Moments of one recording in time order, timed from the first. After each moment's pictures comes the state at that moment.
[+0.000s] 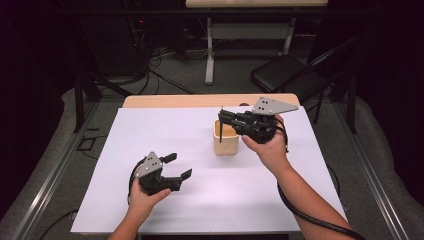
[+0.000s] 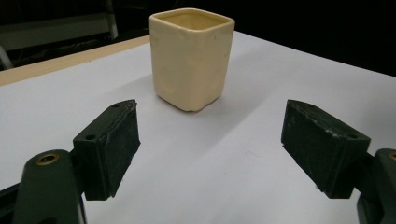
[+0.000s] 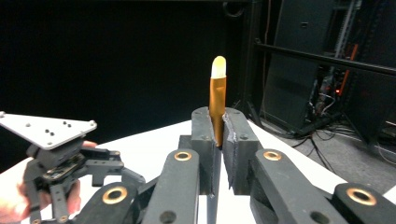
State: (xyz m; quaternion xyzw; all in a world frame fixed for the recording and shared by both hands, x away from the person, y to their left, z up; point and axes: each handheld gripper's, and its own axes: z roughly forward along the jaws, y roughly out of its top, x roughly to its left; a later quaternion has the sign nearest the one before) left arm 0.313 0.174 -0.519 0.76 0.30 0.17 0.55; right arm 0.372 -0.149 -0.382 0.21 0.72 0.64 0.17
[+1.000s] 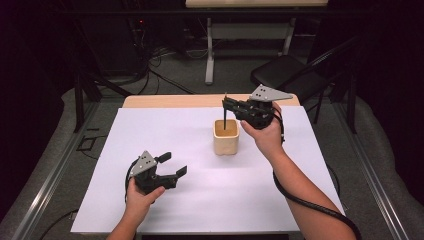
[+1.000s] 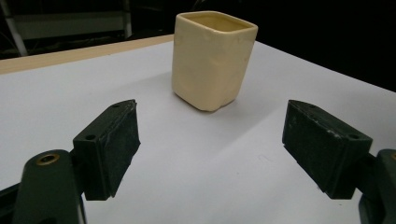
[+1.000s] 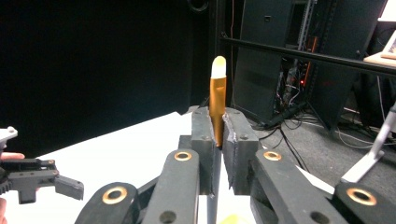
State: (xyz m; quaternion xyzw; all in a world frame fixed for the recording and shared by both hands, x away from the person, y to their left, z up) left arm 0.316 0.184 -0.522 0.74 0.34 0.17 0.56; right arm 0.415 -0.151 -0.391 0.26 0.71 0.62 0.21
